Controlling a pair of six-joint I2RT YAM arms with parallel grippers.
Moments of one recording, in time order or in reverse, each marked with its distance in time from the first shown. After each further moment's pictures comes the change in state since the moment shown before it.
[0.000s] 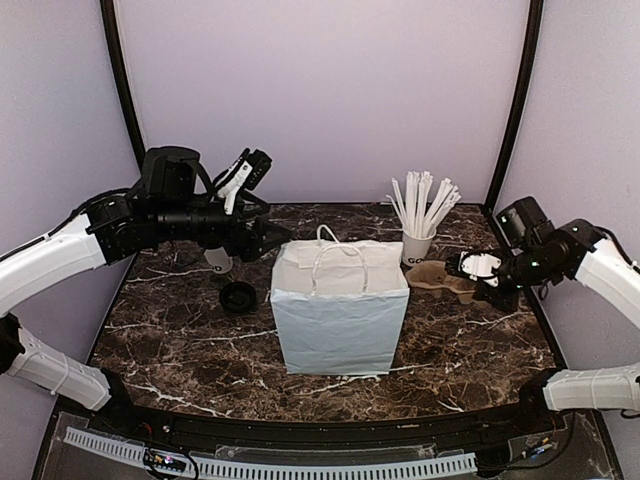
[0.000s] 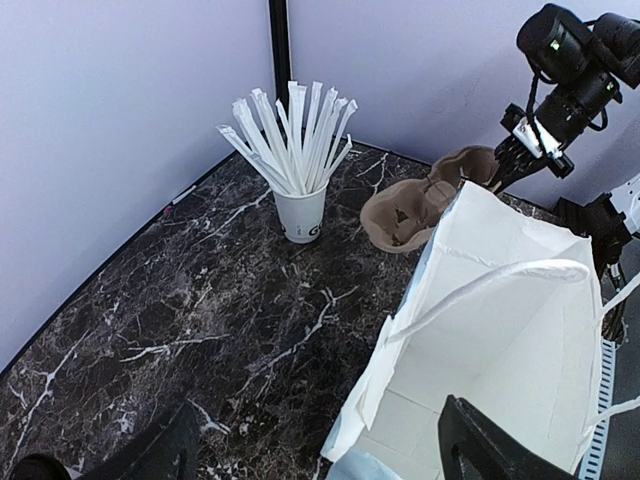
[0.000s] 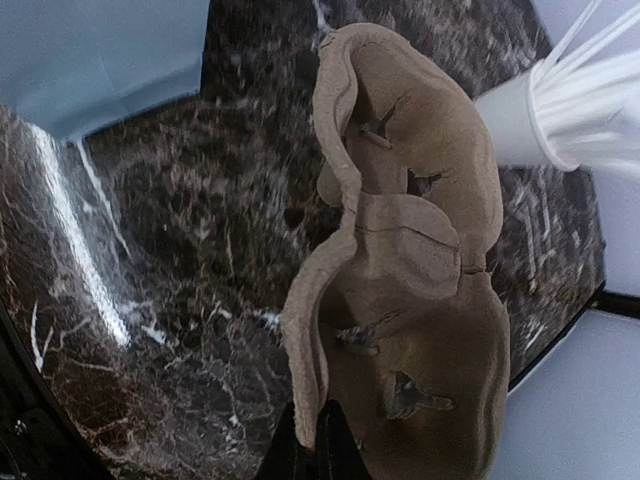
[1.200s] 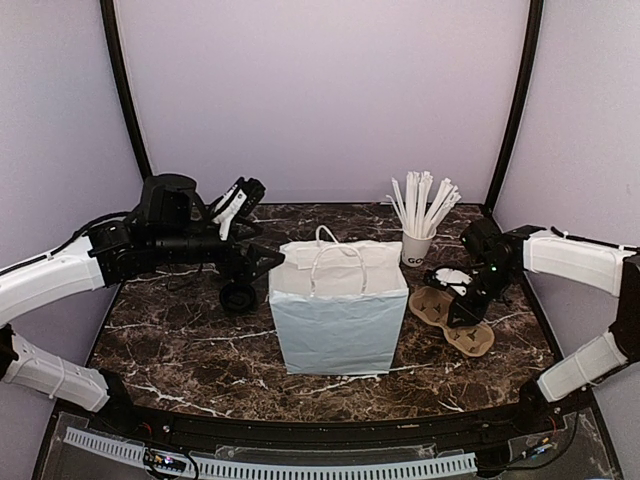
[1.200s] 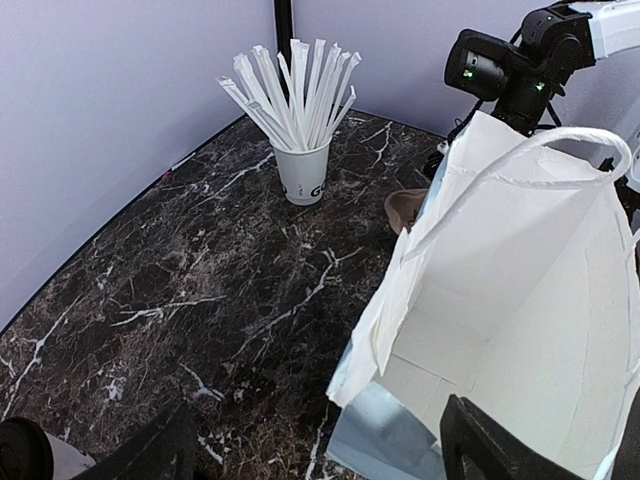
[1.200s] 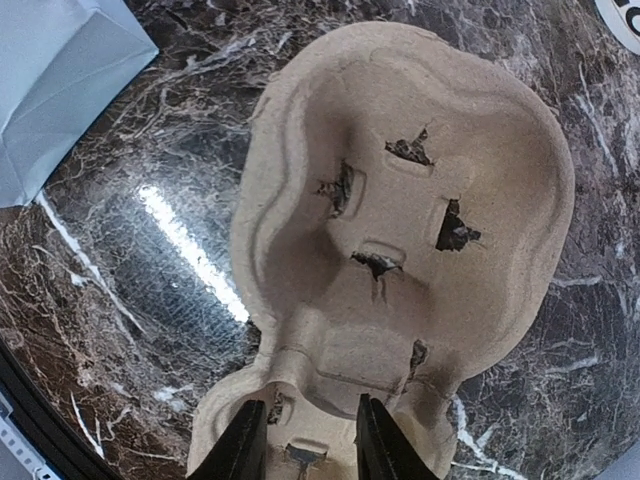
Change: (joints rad) left arm 0.014 -0.071 -0.188 0.077 -0.007 0.010; right arm -0.068 0.354 -0.137 0.172 -0.140 0.270
